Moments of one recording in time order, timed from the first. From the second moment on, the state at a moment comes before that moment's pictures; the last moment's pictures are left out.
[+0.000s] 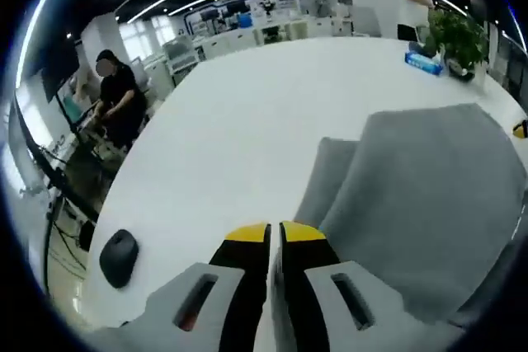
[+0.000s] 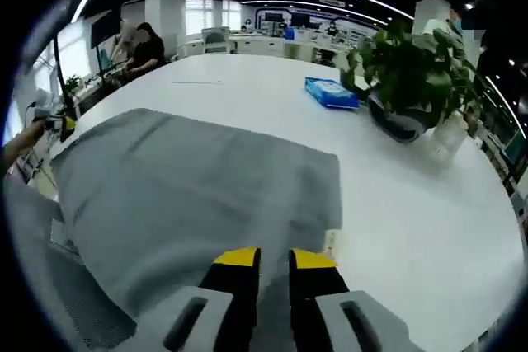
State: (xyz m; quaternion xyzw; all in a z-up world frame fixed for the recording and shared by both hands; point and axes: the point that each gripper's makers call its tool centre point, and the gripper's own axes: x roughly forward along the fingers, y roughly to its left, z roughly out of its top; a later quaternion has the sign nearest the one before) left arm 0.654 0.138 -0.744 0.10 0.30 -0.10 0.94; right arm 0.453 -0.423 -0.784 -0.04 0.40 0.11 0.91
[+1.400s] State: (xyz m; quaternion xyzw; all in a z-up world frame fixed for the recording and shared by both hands) left arm 0.749 0.106 -0.823 0.28 0.34 -0.17 0.88; right arm 0.421 -0.371 -0.839 -0.13 0.51 0.17 0.84
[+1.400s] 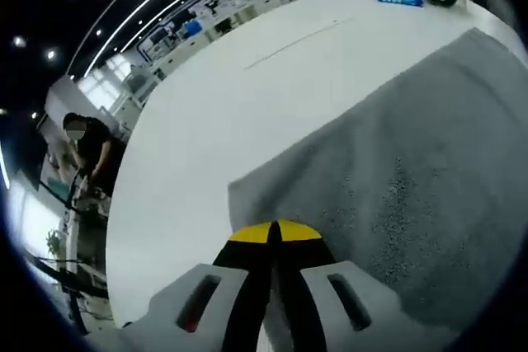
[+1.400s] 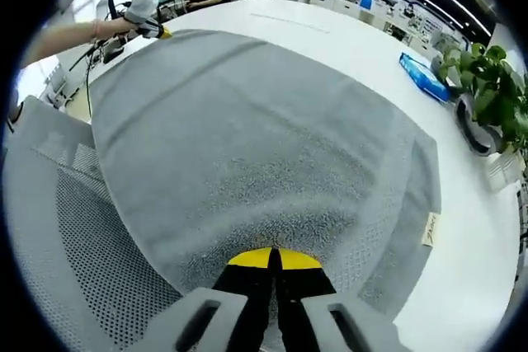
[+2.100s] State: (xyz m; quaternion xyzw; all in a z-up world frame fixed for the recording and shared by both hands) left arm 0.670 0.066 -0.778 0.09 0.29 -0.20 0.93; right arm 0.426 -0.368 -0.838 -0.06 0.50 0.17 0.85
